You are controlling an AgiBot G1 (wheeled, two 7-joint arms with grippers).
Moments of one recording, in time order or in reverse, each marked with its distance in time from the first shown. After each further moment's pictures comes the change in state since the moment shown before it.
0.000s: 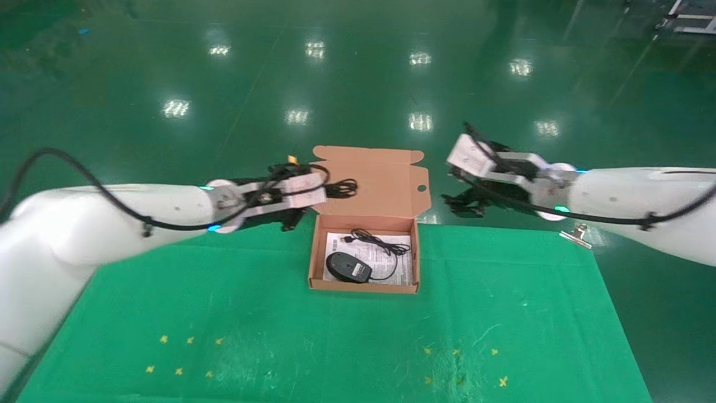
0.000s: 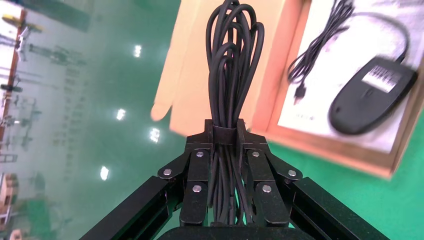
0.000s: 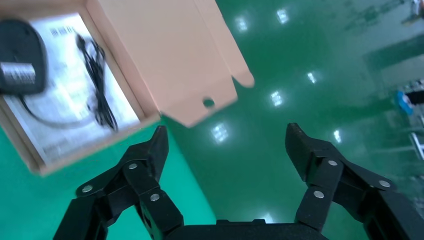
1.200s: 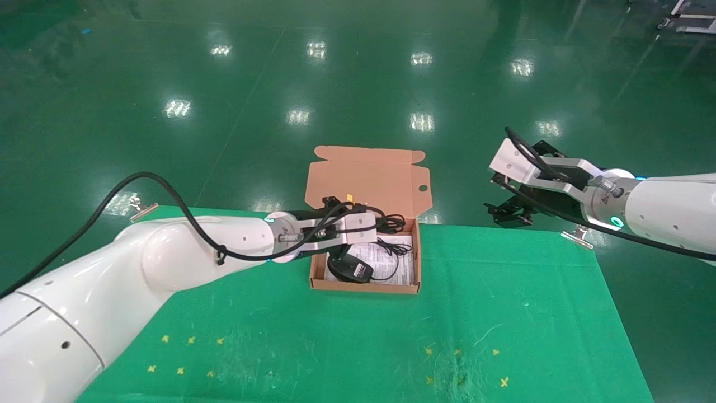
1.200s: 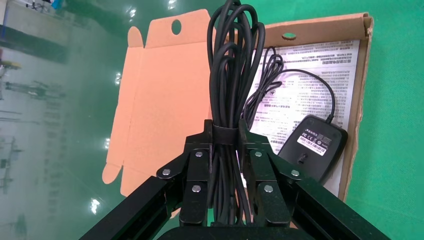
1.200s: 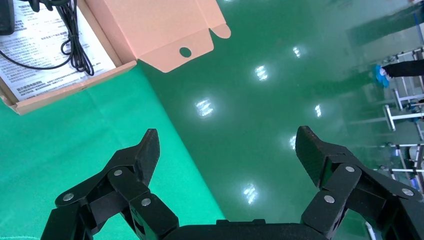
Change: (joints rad) left arm -0.014 0.120 0.301 0.153 -0.261 -0.173 0.123; right arm 0.014 0.166 -0.010 0.278 -0.348 -0.097 0.381
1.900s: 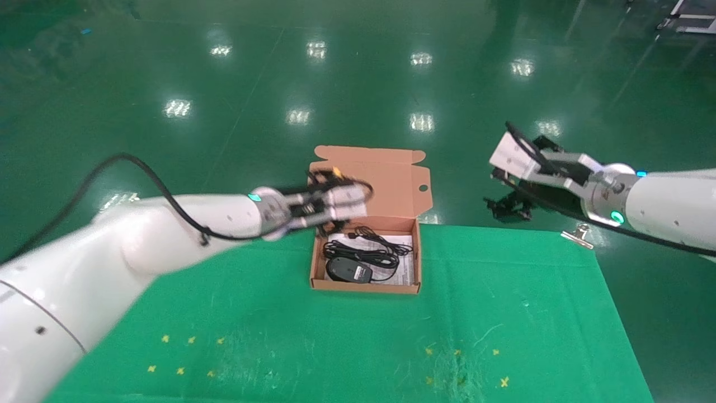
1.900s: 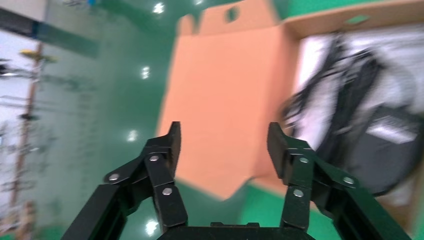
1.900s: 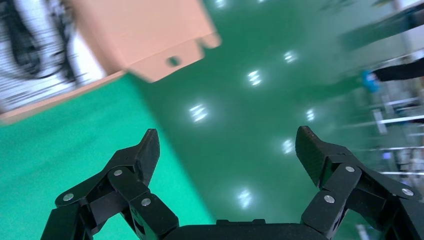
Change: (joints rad) left arm -0.056 -0.037 -0.014 -0.004 0.045 -0.053 -0.024; right arm 0.024 -0.002 0.014 -0.007 -0.010 0.019 -0.011
